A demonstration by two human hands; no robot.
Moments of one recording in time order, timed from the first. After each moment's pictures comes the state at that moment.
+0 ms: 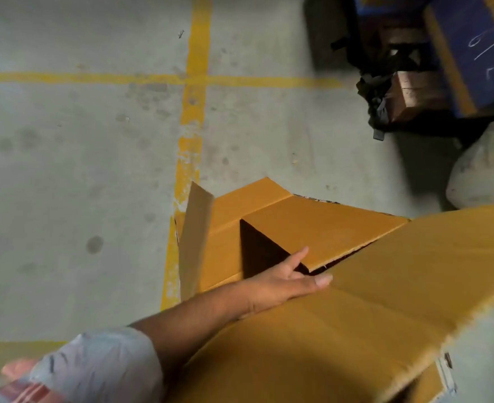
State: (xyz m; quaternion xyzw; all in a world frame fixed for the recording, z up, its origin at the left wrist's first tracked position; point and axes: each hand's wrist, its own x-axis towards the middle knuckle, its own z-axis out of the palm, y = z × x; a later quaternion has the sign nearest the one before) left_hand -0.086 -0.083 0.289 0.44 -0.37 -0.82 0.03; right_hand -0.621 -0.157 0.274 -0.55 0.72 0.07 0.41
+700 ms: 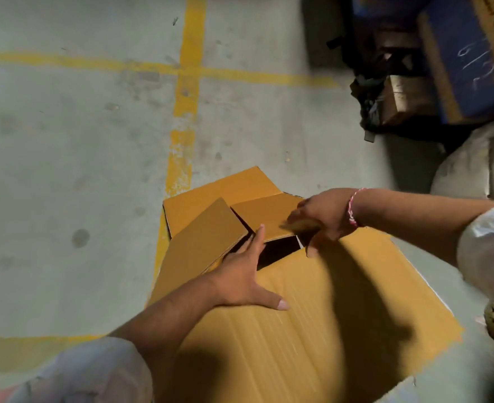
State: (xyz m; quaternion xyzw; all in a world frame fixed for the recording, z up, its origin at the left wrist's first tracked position) left_hand -0.038 -0.090 0.257 0.53 -0.57 -0.62 -0.01; right_hand -0.232 -0.237 0.311 -0.81 0.28 0.45 0.24
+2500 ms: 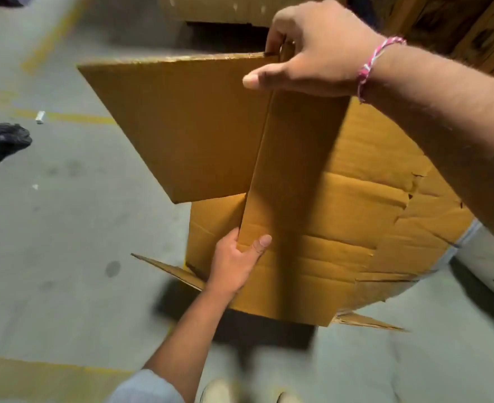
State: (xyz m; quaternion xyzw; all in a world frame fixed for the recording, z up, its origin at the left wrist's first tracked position) left_hand -0.020 -0.109 0.335 0.67 -0.39 -0.48 0.40; right_hand -0.123 -0.299 0.559 -0.88 0.46 -0.11 0.07
